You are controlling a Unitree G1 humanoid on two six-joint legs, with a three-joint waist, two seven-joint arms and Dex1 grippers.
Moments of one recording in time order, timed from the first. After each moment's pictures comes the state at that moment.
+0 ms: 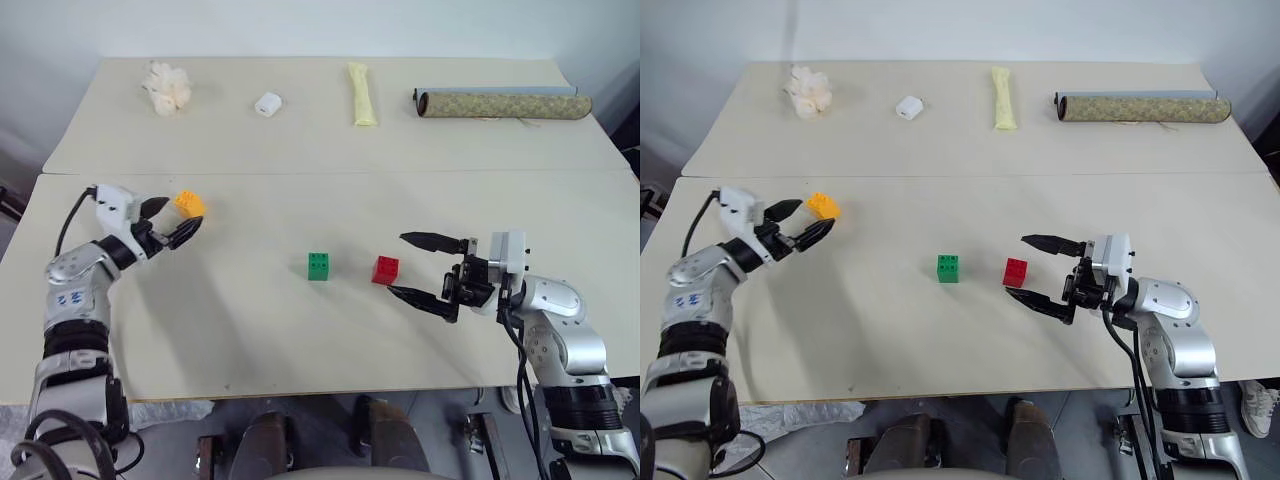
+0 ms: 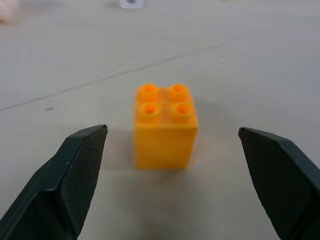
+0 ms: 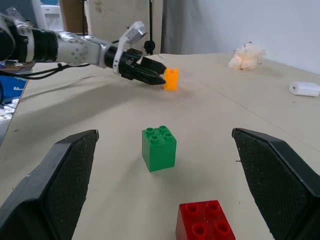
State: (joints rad) left arm -0.71 0.64 0.24 0.90 -0.24 -0.09 -0.84; right arm -0.22 -0.54 -0.10 -0.10 0.57 0.05 1.19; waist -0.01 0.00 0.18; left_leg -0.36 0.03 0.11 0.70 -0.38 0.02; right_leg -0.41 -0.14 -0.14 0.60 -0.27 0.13
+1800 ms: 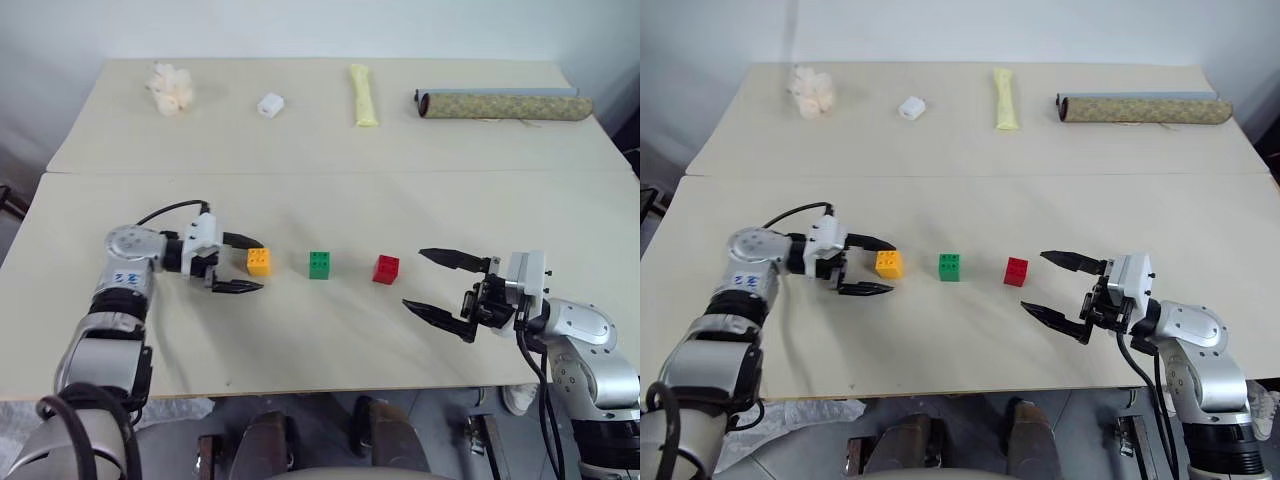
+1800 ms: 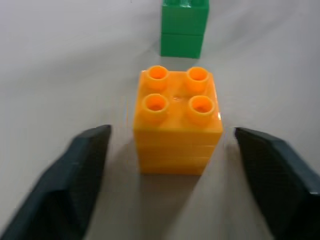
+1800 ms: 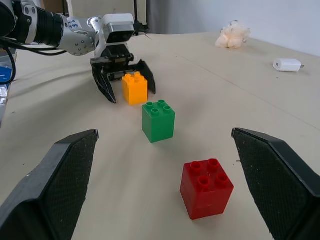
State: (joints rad) left arm -0.76 0.63 0.01 0.96 -0.21 -0.37 -1.50; right arm -0.06 -0.61 -0.17 -0.20 0.59 0.07 1.15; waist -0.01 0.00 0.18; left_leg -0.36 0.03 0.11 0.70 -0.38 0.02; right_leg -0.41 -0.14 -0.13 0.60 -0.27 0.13
